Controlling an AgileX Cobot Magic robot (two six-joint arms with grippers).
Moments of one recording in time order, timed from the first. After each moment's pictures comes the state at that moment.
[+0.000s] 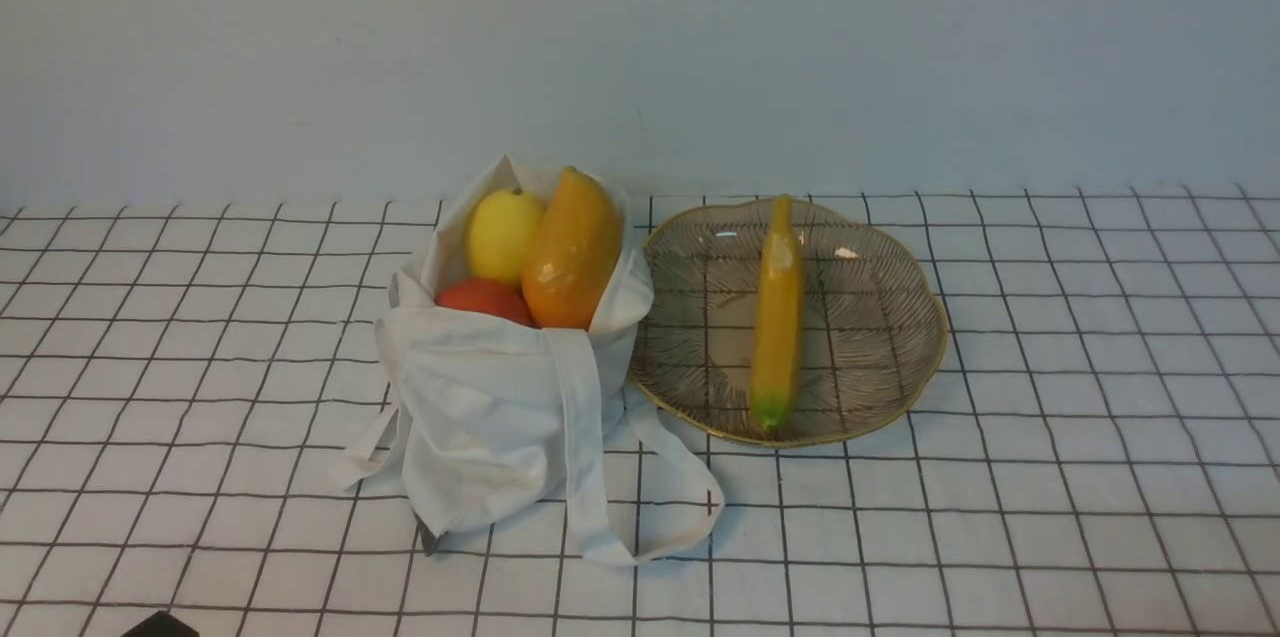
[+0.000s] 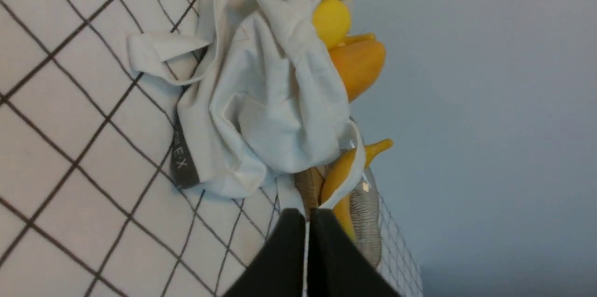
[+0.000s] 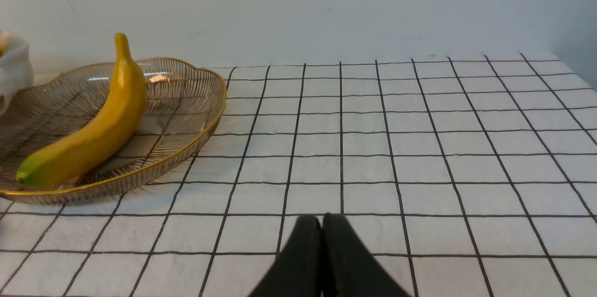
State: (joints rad) right arm 0.01 -0.01 0.03 -0.03 0.35 0.07; left arm -0.06 -0.01 0.03 -0.71 0.33 -0.47
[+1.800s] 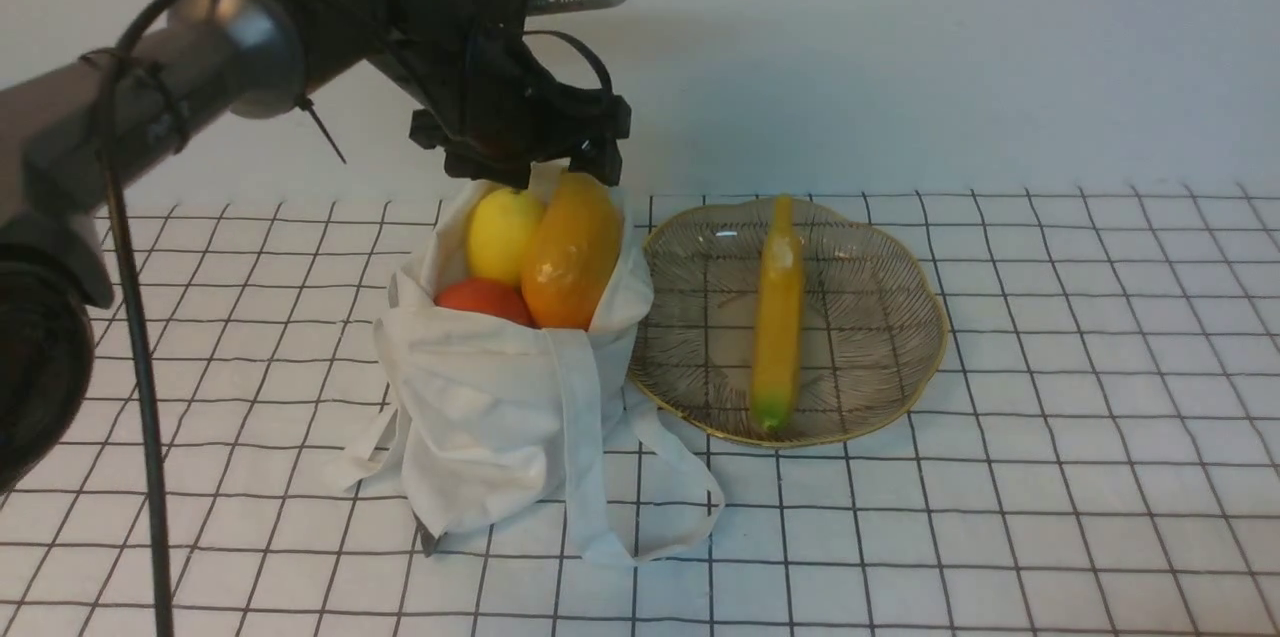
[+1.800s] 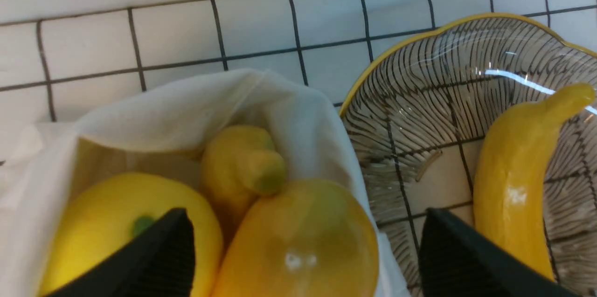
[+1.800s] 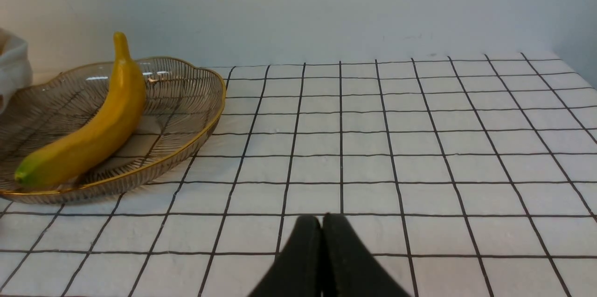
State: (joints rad) right arm 0.01 -0.01 0.03 -0.03 0.35 0.07; left arm -0.30 2.12 -1.88 -0.26 0.81 0.00
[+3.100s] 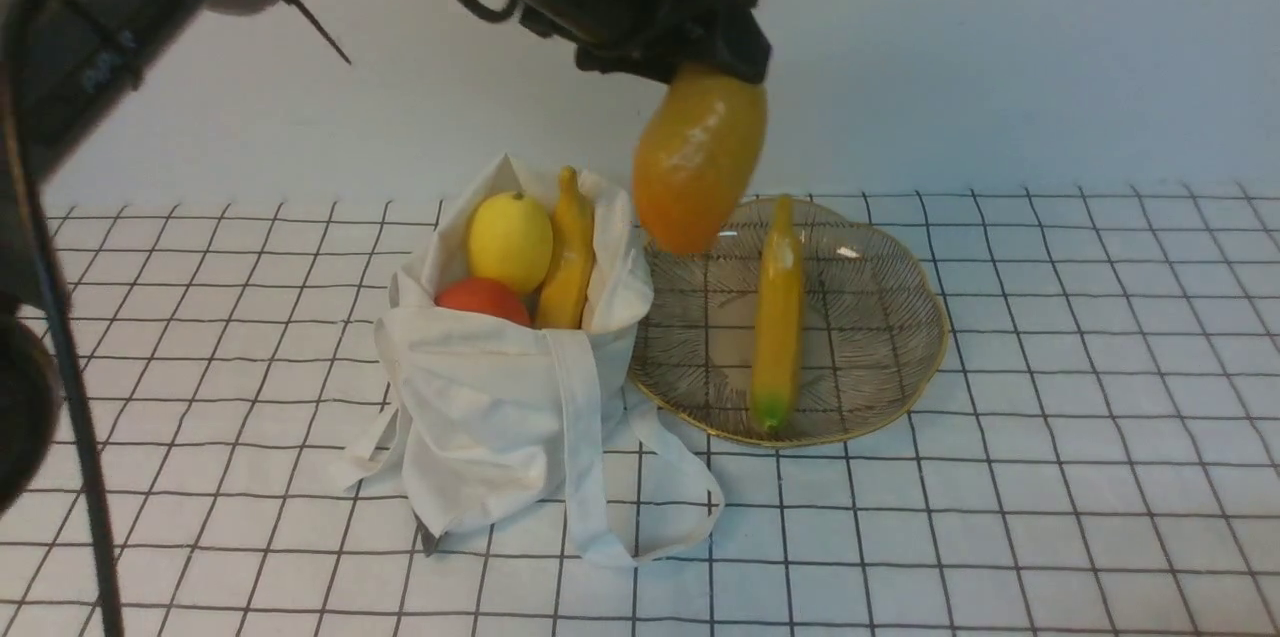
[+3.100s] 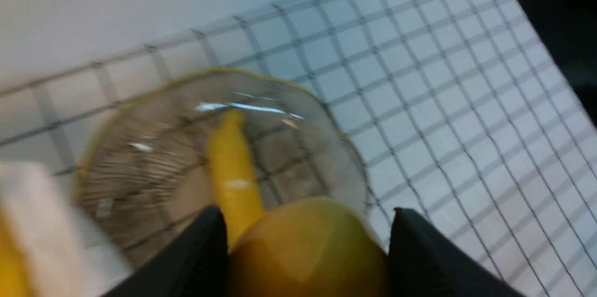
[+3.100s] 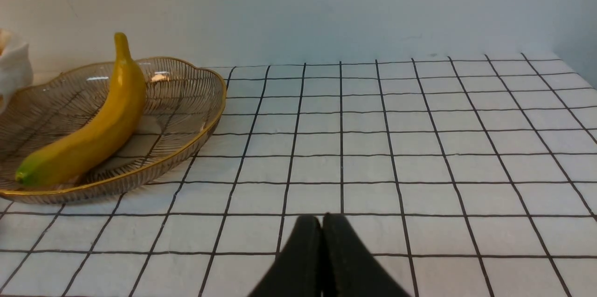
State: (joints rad) right arm 0.01 -0.01 0.03 -0.03 0.35 0.07; left arm -0.41 2.04 -2.07 -0.54 1.02 0.18
